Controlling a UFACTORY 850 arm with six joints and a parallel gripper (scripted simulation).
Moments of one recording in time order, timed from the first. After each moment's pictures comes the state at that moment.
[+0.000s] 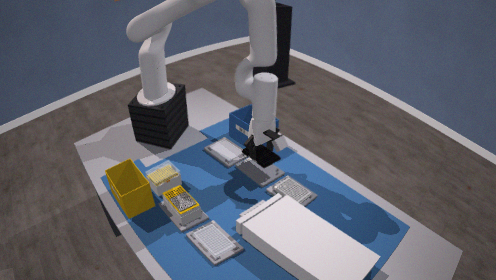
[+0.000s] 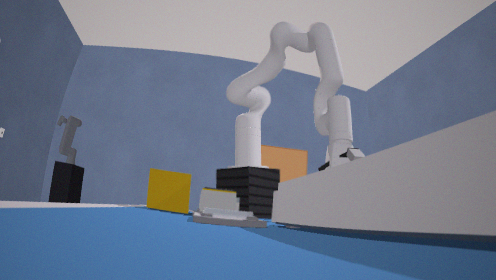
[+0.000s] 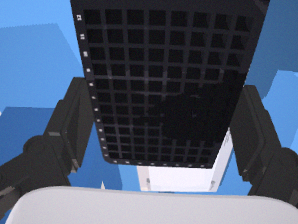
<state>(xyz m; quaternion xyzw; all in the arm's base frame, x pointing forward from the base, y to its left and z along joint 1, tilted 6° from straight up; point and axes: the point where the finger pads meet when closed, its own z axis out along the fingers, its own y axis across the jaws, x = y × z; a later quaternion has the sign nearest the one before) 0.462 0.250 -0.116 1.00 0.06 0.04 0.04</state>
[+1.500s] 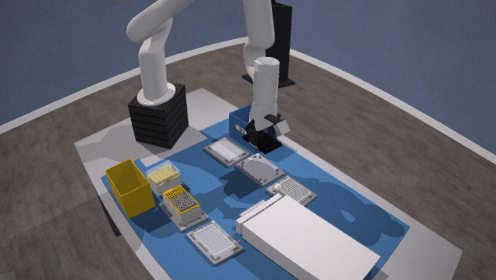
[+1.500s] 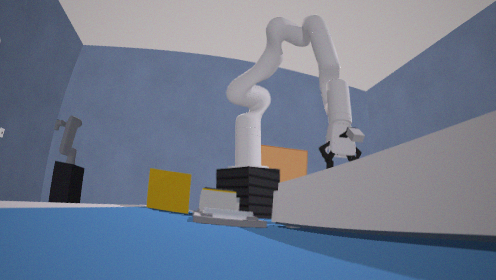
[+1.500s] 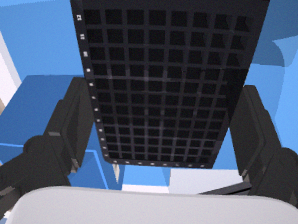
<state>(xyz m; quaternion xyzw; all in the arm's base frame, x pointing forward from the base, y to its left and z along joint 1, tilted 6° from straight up) 0.457 0.255 -0.052 1.00 0.06 0.03 0.04</state>
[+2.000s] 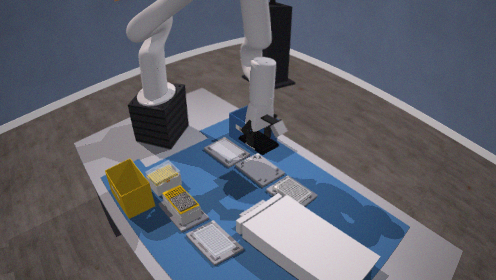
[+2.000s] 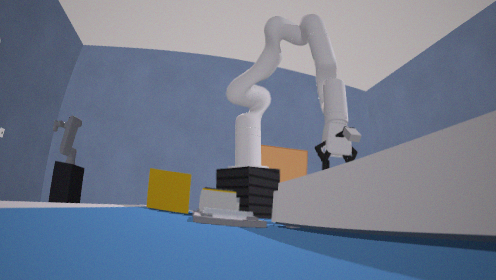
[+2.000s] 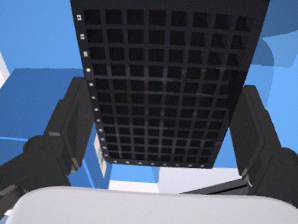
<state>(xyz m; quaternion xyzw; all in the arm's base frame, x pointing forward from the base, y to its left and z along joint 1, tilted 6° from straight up) 0.455 0.241 -0.050 1.00 0.07 0.03 0.04</state>
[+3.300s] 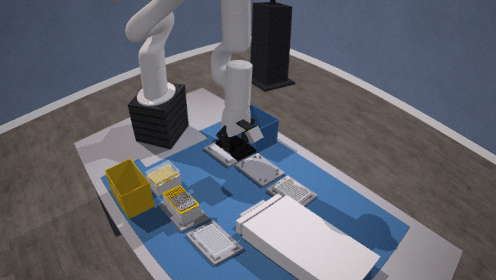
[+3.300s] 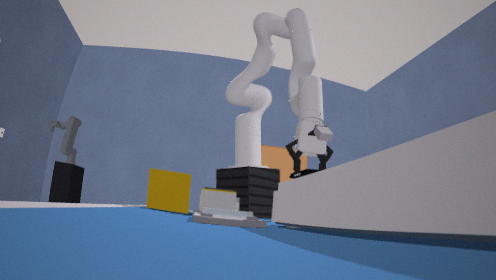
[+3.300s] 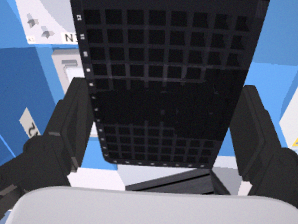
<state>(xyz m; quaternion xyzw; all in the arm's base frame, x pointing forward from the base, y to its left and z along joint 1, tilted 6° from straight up) 0.437 0.151 -0.044 1.00 0.07 0.02 0.04</state>
